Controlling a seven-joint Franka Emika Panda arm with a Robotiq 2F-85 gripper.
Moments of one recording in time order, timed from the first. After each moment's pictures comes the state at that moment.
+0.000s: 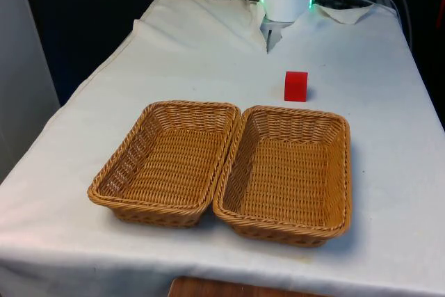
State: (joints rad) arm 0.33 -0.20 -0.26 -2.29 0.02 2.11 0.05
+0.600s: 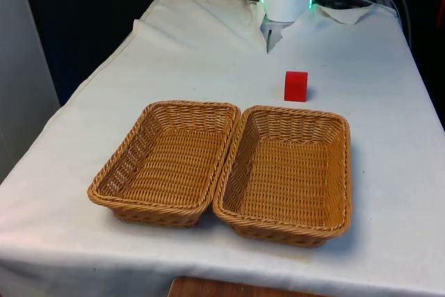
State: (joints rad) arm 0.32 -0.28 -0.28 -2.47 0.03 2.26 0.01
